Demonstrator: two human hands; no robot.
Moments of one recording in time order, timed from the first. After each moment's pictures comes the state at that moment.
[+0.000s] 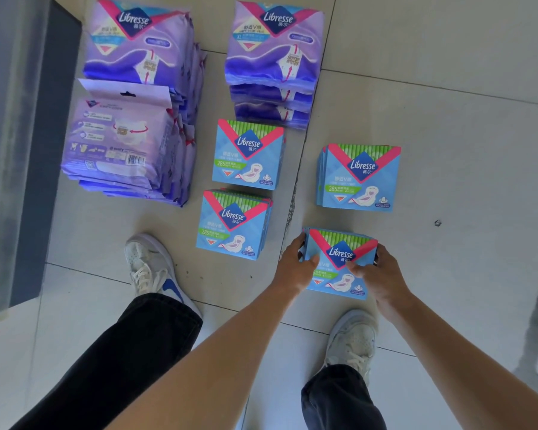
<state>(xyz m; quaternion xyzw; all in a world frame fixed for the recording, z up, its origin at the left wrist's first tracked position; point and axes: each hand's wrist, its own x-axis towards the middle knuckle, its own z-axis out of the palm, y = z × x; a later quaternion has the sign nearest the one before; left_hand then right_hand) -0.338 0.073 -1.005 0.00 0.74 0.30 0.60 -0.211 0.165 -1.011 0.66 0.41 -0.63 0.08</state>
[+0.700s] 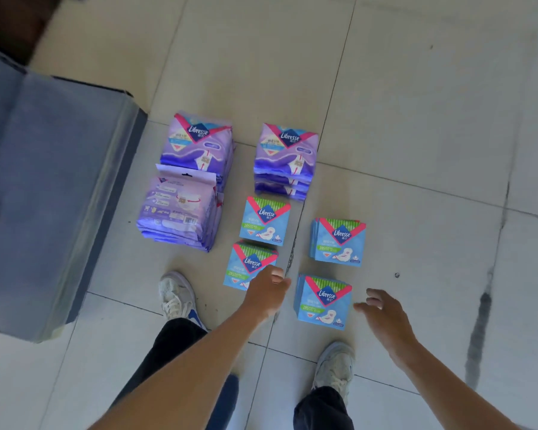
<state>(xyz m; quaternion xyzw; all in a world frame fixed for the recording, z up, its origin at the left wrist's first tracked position) -0.418 0.076 -0.843 0.05 0.80 0.24 0.55 -0.242 0.192 -0.818 0.68 0.51 -0.50 0.17</state>
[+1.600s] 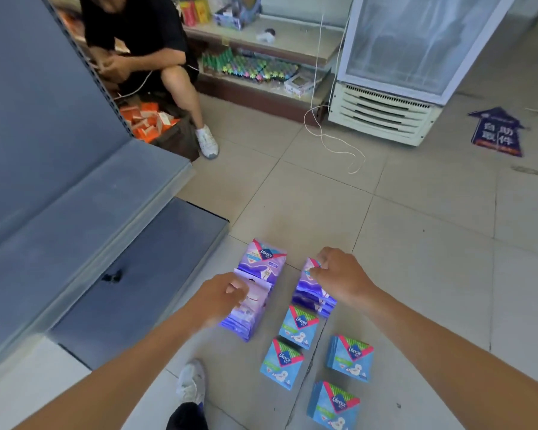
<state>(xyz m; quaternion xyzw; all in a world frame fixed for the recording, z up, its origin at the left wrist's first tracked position) -0.594 -0.006 -0.484 0.15 0.85 0.29 0.41 -0.489 0.206 -0.468 0.33 0.86 -0.36 0.12</state>
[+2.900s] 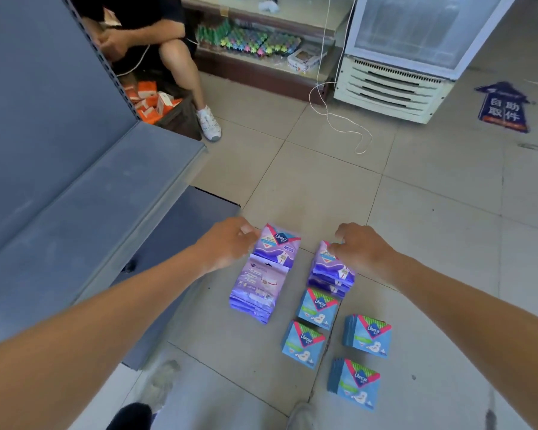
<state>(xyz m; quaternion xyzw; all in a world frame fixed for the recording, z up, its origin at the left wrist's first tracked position) -0.666 -0.017 -0.419 0.22 0.86 0.25 0.39 -0.537 0.173 -0.450 0.35 0.87 -0.28 0.19</state>
